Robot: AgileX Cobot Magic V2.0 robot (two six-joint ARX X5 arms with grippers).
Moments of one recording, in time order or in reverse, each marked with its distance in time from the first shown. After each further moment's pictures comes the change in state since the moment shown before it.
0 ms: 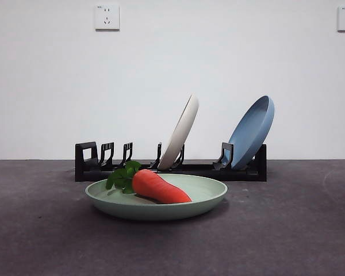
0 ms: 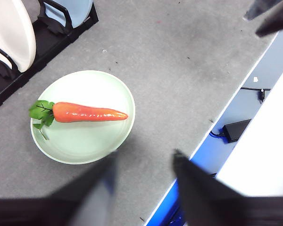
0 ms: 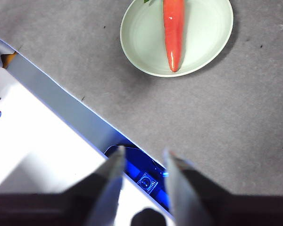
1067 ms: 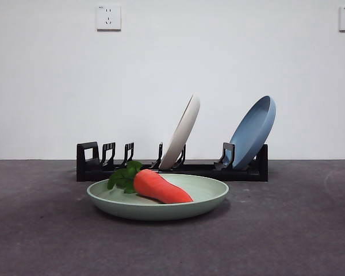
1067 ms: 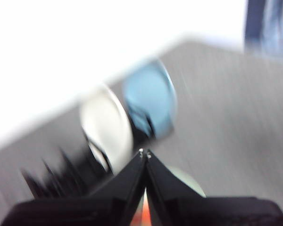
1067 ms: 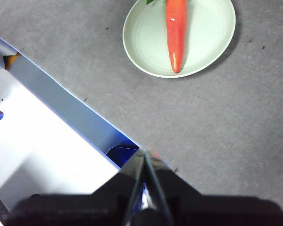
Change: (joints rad) left arm 0.435 -0.149 -0.026 0.457 0.141 0.314; right arm 0.000 -0.010 0.000 0.000 0.001 0.010
